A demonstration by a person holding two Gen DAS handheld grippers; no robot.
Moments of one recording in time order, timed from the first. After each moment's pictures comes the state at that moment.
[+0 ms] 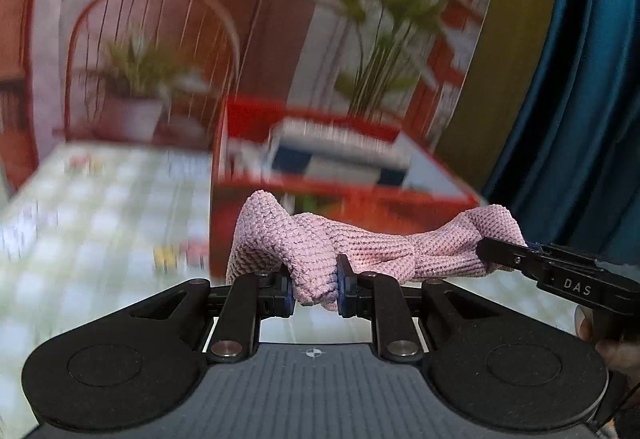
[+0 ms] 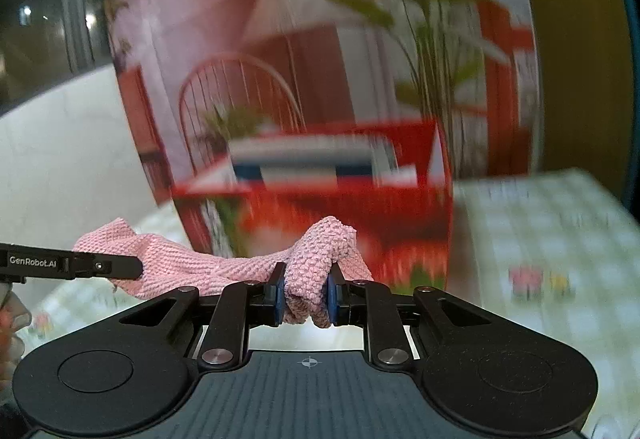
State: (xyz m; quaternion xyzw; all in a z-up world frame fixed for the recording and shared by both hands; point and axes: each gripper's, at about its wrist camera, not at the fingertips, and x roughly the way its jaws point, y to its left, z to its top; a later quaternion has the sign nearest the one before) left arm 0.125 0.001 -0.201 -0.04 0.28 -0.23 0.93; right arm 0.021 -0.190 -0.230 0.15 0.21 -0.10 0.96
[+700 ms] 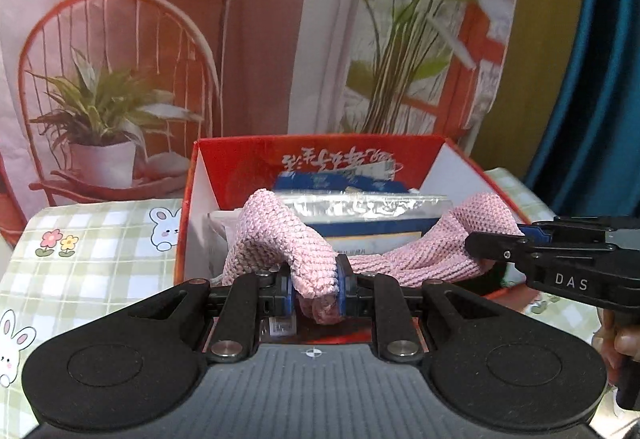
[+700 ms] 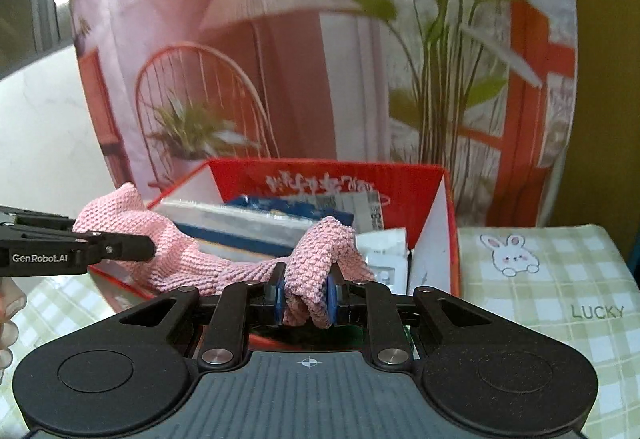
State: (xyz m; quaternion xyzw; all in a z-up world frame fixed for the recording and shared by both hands) left arm 0.275 -0.059 -0.199 0.04 0.32 -0.21 0.92; right arm 0.160 -0.270 -0.214 0.13 0.28 -0.13 0.94
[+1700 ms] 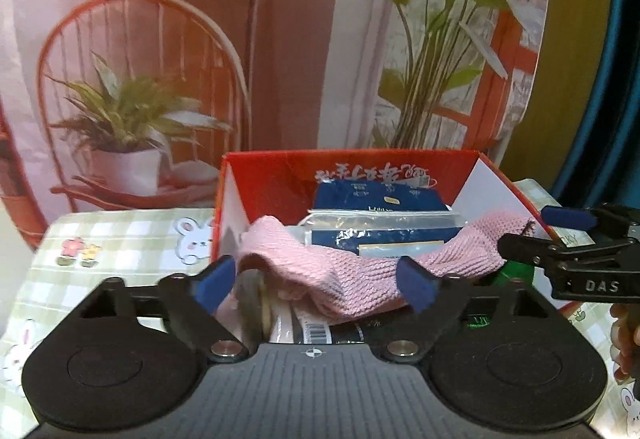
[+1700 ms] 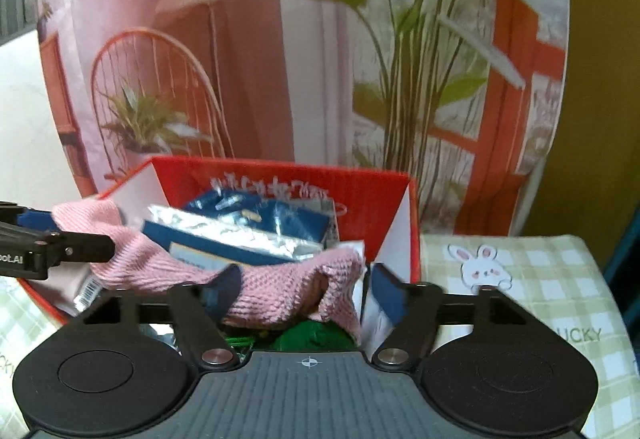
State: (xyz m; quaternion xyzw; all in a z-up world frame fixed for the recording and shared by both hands) left arm 0.282 -0.060 -0.186 0.04 0.31 -0.17 0.93; right arm 0.183 -0.296 -0.216 0.11 0.29 -0.17 0.93
